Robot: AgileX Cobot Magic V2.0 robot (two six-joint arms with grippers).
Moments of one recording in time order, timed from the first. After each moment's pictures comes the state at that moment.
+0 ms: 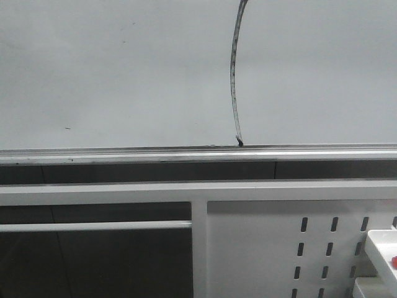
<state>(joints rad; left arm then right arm) -0.60 0.83 -0.81 -0.77 0.77 1.12 1.11 1.06 -1.05 0.21 0.43 -0.64</state>
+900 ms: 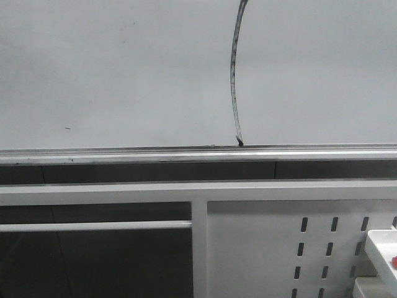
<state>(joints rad) -0.60 0.84 -0.81 -0.89 0.82 1.13 1.11 1.06 -1.06 0.21 0.50 -0.64</state>
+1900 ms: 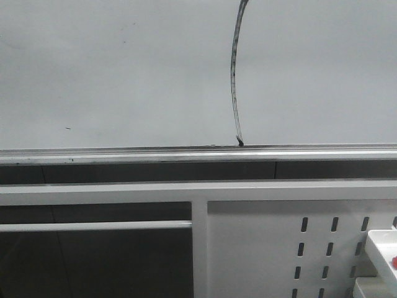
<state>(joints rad) -0.60 0.84 -0.81 -0.91 0.76 1.13 1.11 1.05 -1.06 0.20 0.53 -0.64</state>
